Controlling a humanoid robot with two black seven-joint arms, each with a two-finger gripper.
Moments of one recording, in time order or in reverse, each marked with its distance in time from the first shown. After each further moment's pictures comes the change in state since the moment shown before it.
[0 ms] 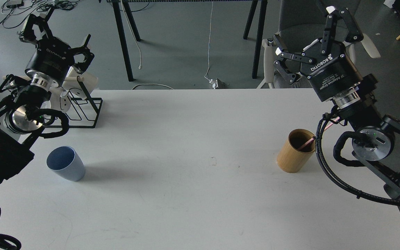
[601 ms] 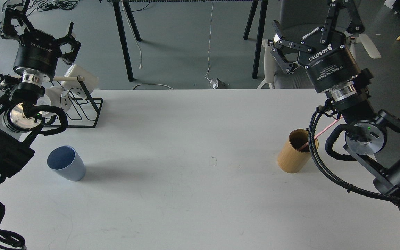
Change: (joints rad) left arm -0.002 -0.042 -0.098 0.014 -0.016 0.000 -0.105; right arm 0.000 0.056 0.061 -0.004 0.000 -0.007 0.000
